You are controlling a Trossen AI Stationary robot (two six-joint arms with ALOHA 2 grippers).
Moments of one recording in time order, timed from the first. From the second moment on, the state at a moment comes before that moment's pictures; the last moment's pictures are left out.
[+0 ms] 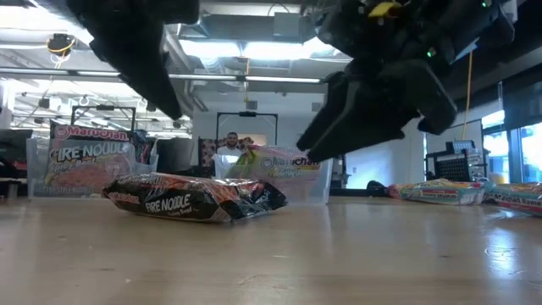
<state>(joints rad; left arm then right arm) -0.45 1.50 0.97 -0.52 -0.45 -0.65 0.37 1.77 0.92 0.08 0.40 -0.03</state>
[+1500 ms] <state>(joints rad) -0.43 1.63 0.86 -0.31 -0.39 -0.74 0.31 1.87 0.92 0.23 0.34 0.10</state>
